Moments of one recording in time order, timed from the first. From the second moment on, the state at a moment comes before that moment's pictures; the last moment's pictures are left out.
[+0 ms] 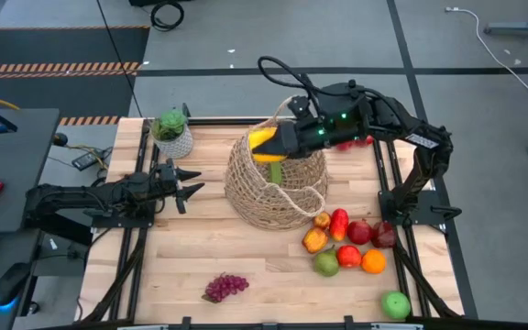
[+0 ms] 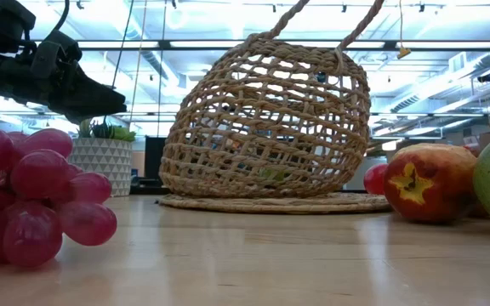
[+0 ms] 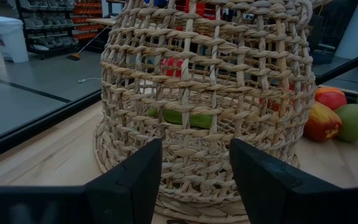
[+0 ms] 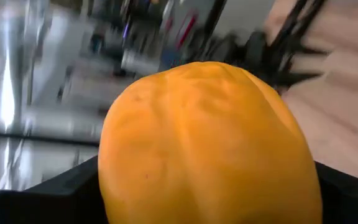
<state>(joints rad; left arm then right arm) 0.06 0.20 0.01 0.08 -0.30 -0.15 0.02 1.72 2.31 -0.90 -0.17 1.17</state>
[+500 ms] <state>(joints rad) 0.06 0.20 0.01 0.08 -0.30 -0.15 -0.11 1.72 2.31 -1.12 -0.52 0.62</state>
